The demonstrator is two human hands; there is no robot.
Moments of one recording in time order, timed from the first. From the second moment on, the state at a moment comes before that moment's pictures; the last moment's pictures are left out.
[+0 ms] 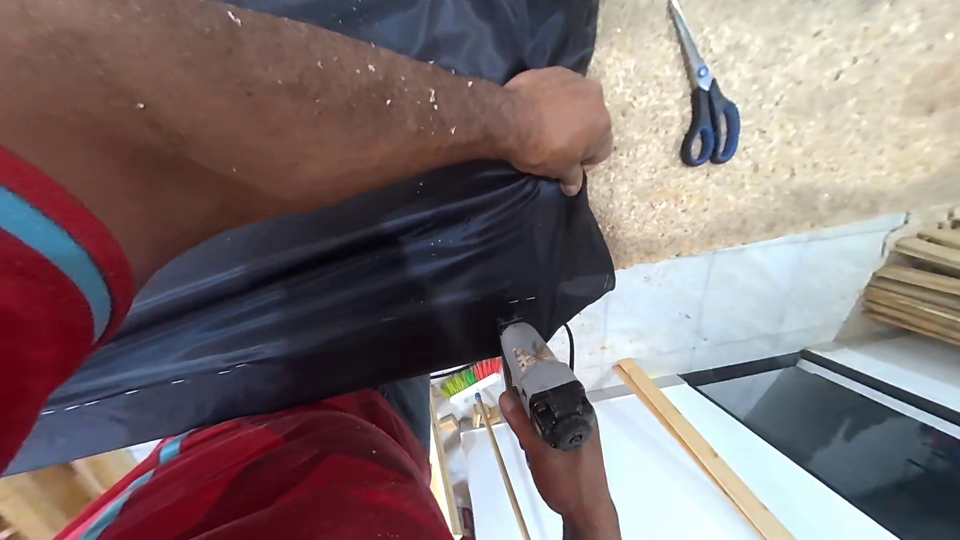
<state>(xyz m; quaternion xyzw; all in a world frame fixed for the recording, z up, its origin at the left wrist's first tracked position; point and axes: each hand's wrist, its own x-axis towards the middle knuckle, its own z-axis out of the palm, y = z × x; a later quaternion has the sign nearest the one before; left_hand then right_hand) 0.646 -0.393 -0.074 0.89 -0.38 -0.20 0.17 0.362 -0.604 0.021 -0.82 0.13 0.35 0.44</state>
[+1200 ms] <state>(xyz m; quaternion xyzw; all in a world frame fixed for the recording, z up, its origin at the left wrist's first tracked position) 0.427 -0.197 -0.069 0.98 -0.03 -0.04 0.19 0.227 -0.605 0.043 -0.87 0.09 0.35 0.33</state>
